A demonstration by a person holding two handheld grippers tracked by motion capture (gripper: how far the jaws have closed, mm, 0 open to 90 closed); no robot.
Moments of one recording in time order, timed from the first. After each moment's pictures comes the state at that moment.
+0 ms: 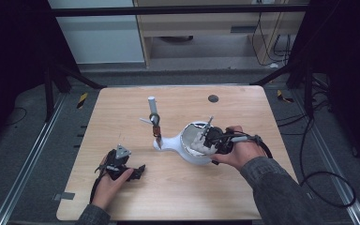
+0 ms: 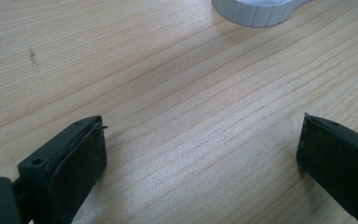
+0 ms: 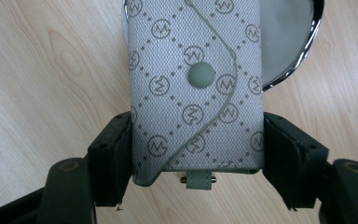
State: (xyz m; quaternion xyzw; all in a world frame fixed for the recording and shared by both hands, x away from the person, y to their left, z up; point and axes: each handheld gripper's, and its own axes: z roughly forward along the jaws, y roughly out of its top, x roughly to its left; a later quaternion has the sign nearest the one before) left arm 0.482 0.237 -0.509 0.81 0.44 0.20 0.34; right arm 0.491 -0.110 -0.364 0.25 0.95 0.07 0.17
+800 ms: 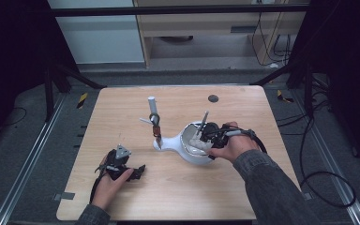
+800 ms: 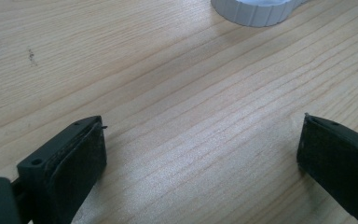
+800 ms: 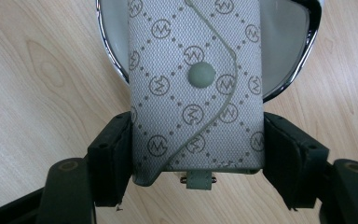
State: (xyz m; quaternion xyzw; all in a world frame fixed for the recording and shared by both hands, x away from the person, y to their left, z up) left arm 0.482 0.237 -0.509 0.81 0.43 0.19 0.34; right arm 0.513 -0.102 -0.372 0.26 0.95 0.05 0.15
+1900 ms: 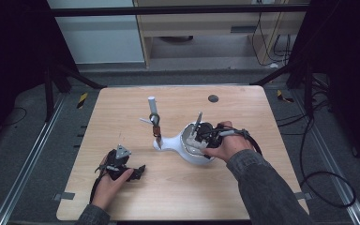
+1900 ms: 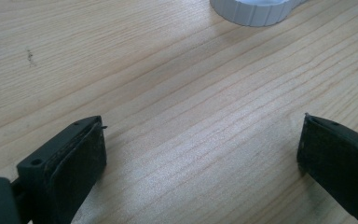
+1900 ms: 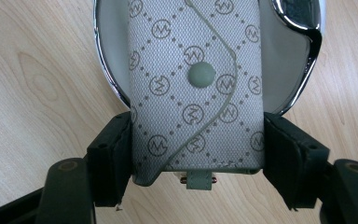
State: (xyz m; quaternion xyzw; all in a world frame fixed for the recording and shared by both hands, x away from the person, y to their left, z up) left arm 0.482 0.237 -0.509 0.81 0.43 0.19 0.34; right arm 0.517 -0.088 -0.376 0.25 0.95 0.05 0.17
